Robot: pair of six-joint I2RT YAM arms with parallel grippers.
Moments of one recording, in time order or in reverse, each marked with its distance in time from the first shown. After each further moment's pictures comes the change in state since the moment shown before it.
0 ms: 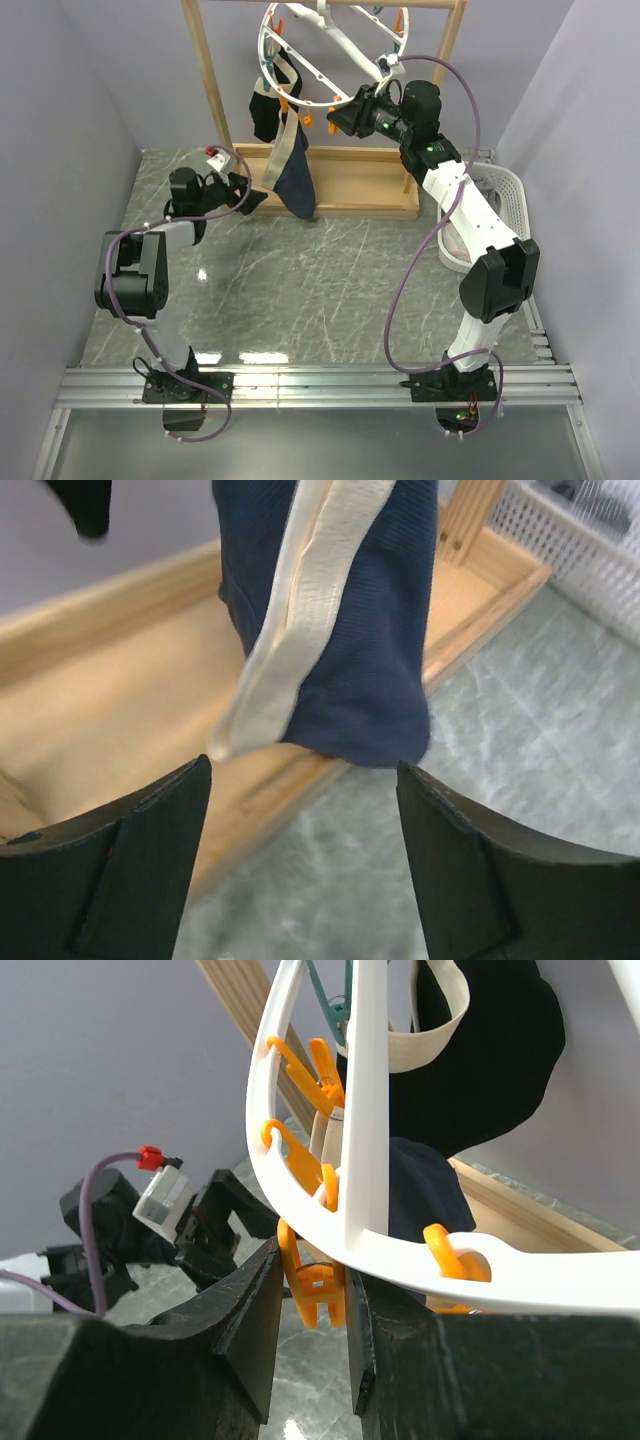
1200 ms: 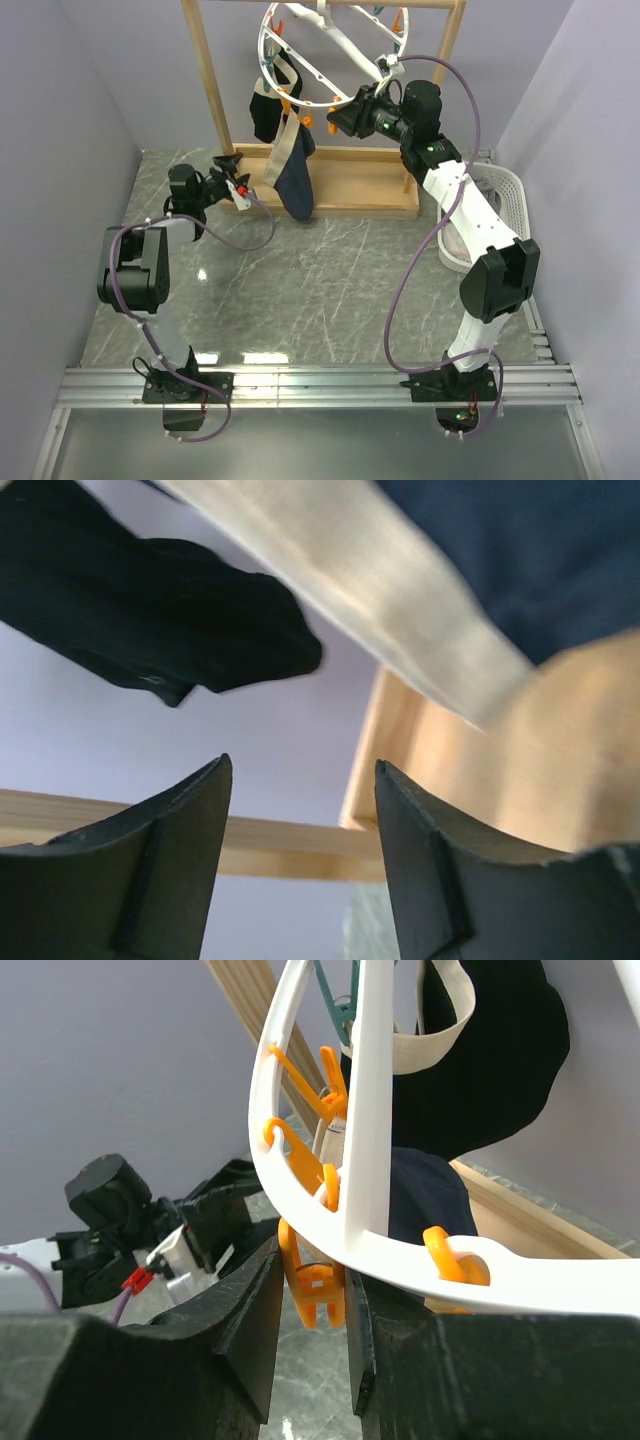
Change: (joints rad) left arm 0.011 0.031 0.047 0.011 -0.001 1.300; right arm -0.002 0.000 0.000 0.002 -0.021 -0.018
